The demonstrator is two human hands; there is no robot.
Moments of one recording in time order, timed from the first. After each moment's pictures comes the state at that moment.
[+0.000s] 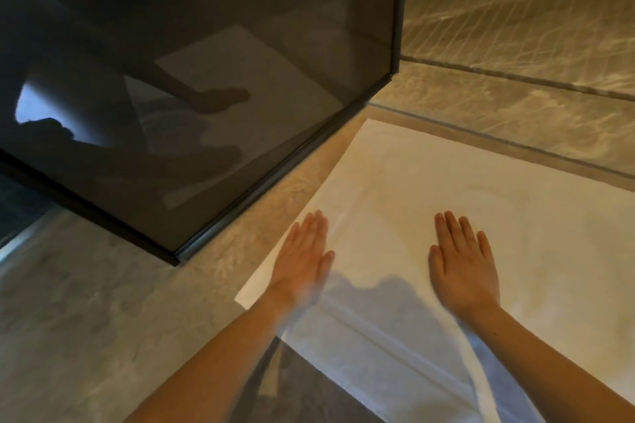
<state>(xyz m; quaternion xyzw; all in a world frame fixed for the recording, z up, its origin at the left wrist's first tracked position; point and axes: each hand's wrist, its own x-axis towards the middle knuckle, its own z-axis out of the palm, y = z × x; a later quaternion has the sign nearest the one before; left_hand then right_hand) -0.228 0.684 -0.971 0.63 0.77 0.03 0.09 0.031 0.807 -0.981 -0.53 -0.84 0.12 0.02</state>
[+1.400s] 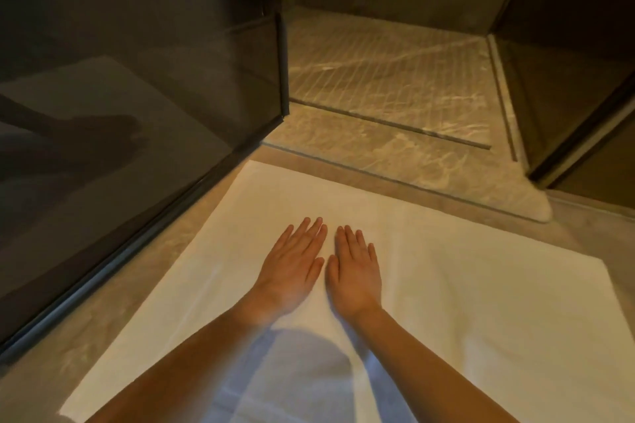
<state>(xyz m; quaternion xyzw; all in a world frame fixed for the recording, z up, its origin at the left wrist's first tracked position) -0.137 0.818 -0.965 0.77 0.64 0.09 0.02 0.011 0.839 -0.962 -0.57 -0.80 0.15 0.09</state>
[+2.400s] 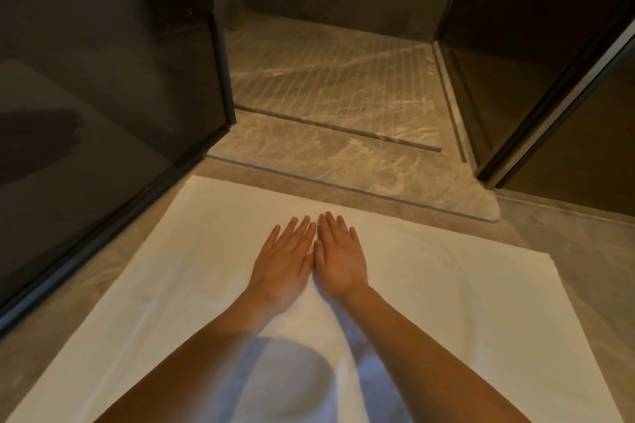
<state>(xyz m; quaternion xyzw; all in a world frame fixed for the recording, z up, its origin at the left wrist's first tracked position) -0.089 0.883 -0.982 0.77 0.63 0.09 0.03 0.049 0.911 -0.961 -0.58 -0.80 0.11 0.09</state>
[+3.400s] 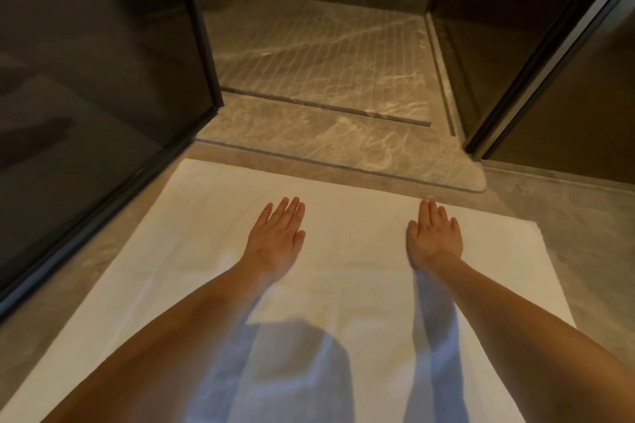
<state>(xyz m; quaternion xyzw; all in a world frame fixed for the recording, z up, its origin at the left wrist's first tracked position) -0.080 0.886 -0.976 0.77 0.64 0.01 0.04 0.215 0.926 -0.953 -0.75 -0.65 0.08 -0.02</state>
